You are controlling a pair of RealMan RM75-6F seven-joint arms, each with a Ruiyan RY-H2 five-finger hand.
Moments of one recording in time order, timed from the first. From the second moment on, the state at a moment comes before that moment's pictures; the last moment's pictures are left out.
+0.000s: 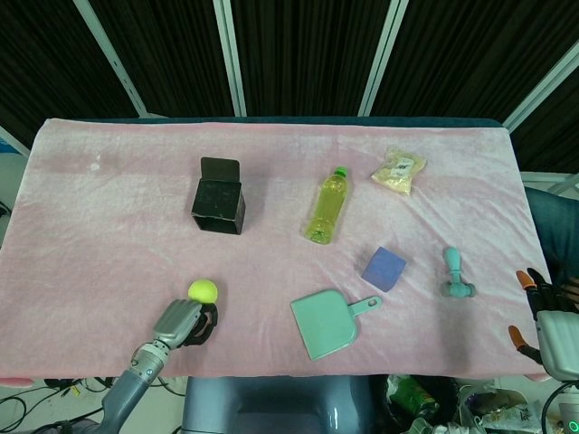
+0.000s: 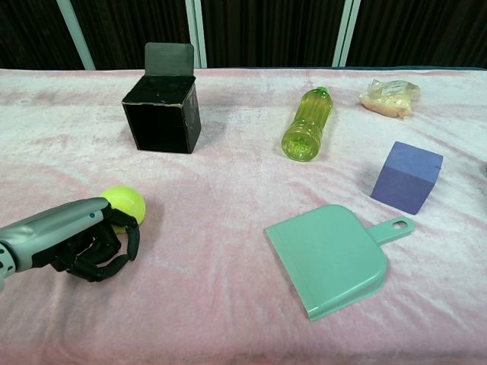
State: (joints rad) left arm -0.40 -1.64 0.00 -1.53 1.34 0.99 0.14; right arm 0.02 -1.03 0.04 -1.70 -1.47 1.50 -0.14
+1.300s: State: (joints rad) left arm -0.72 -1.81 -0.16 -0.93 1.35 0.74 -0.18; right arm 0.02 -1.04 0.05 -1.70 -1.45 1.49 -0.14
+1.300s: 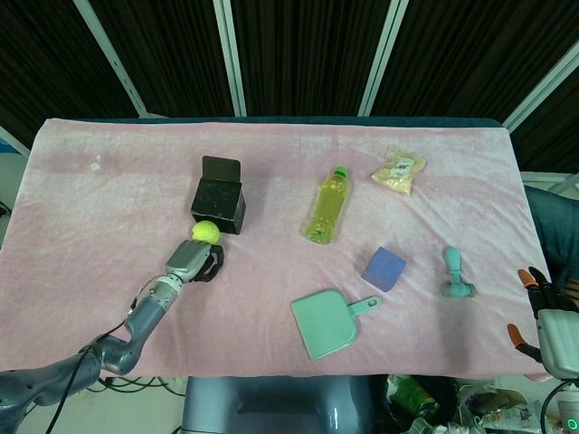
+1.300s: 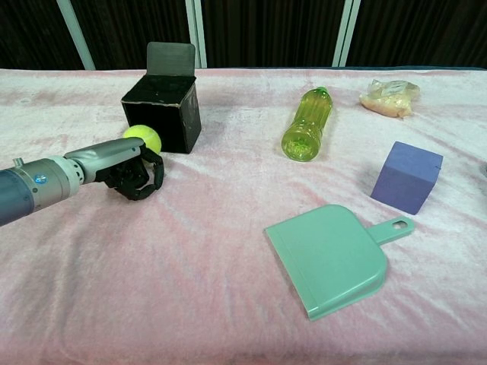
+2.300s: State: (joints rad) left arm -0.91 -1.92 -0.23 -0.70 1.29 0.60 -0.21; right arm 0.02 -1.04 0.06 -1.71 -1.43 1.49 -0.14
